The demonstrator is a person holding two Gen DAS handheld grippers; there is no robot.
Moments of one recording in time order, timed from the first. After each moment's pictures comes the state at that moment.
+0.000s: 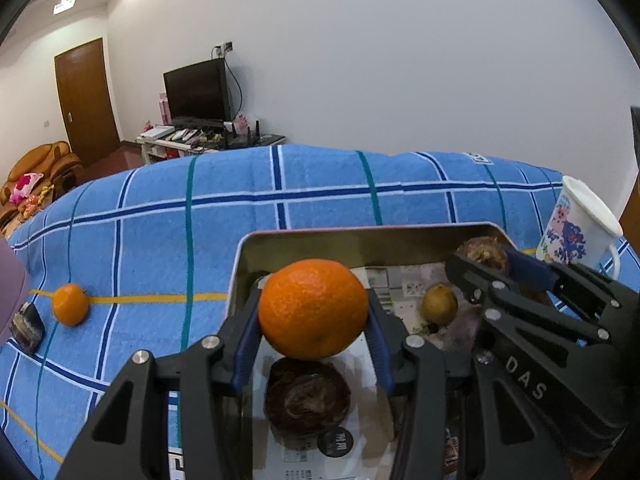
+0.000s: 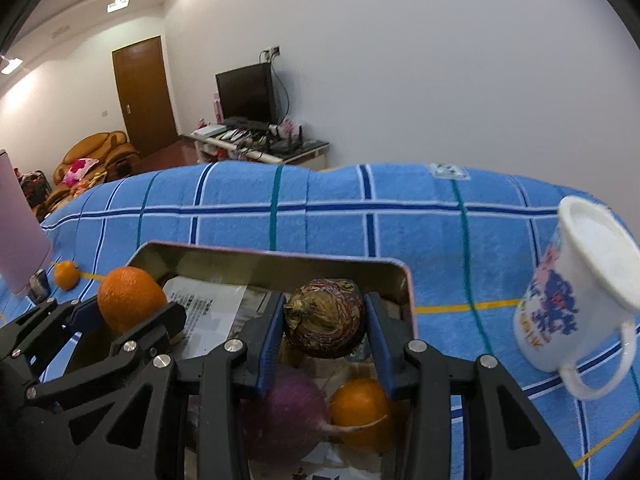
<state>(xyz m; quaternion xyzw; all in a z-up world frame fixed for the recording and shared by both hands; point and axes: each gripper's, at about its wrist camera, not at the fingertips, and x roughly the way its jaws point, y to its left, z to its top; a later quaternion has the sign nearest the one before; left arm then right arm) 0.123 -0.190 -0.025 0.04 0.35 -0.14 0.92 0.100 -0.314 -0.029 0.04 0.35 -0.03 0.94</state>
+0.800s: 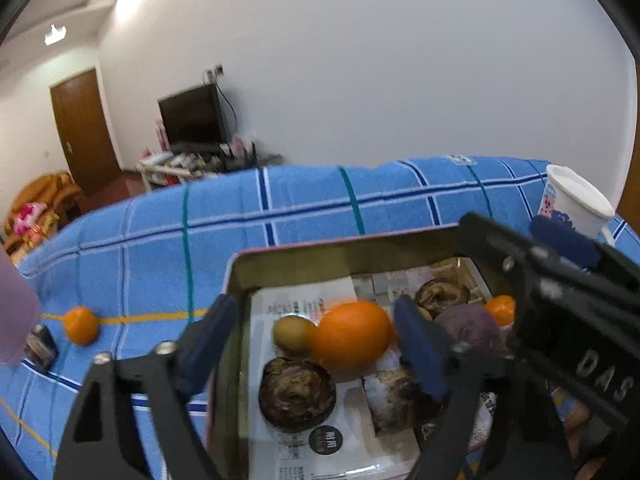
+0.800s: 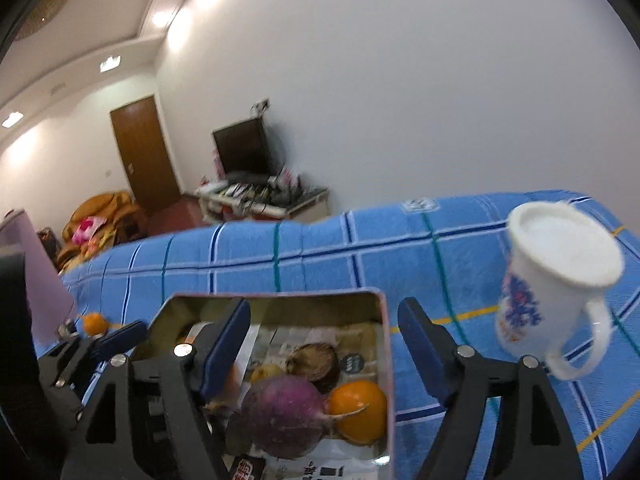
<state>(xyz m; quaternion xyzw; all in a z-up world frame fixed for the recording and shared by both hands) 0.102 -0.204 -0.014 0.08 0.31 -0.14 0.94 0.053 -0.334 -0.006 0.10 0.24 -0.05 0.96</state>
